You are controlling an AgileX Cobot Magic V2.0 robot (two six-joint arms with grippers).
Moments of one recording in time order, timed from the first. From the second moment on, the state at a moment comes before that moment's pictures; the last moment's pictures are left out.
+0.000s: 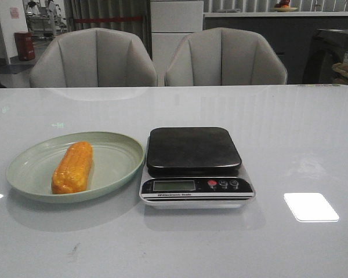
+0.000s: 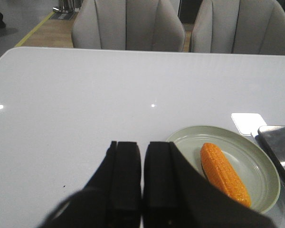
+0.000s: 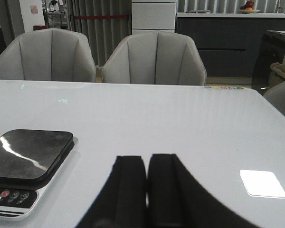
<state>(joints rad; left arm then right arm) -0.05 0.36 -0.43 -0.07 0.39 -0.02 0.08 -0.01 0.02 -0.04 0.04 0.09</state>
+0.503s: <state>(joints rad) -0.17 0.57 -0.51 -0.07 0.49 -0.02 0.08 -0.01 0.02 -0.04 0.04 0.09</state>
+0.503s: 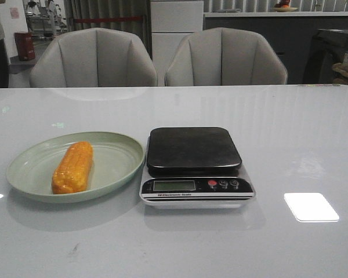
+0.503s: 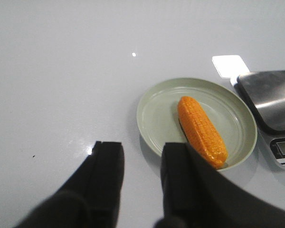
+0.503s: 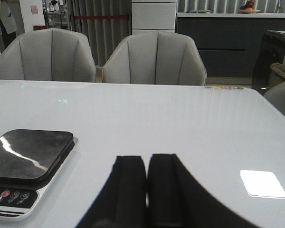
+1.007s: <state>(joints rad) -0.22 0.96 -0.68 -0.09 0.50 -0.02 0.08 -0.01 0.02 -0.04 0.04 0.09</state>
